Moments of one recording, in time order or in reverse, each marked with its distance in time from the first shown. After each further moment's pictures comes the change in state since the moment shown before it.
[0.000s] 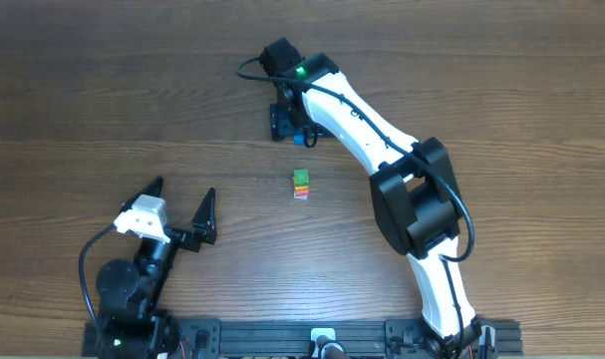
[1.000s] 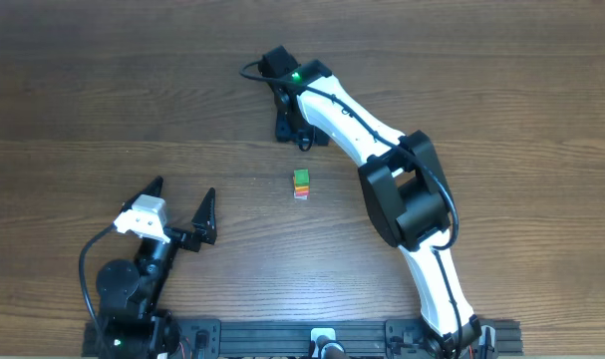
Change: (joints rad) left arm 0.000 0.000 0.000 0.000 0.000 0.000; right arm 0.000 0.068 0.000 0.024 -0.002 0.162
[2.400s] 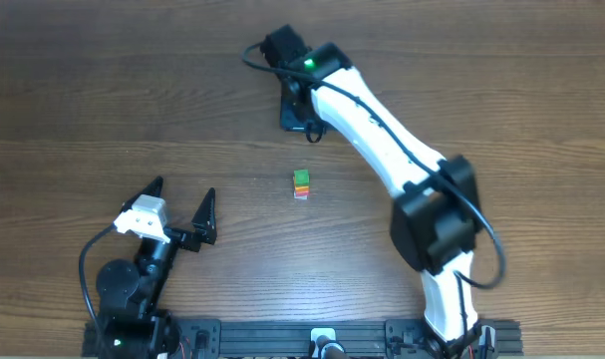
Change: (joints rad) left arm 0.000 0.000 0.000 0.000 0.000 0.000; right arm 0.011 -0.204 0.040 -0.158 0.039 -0.060
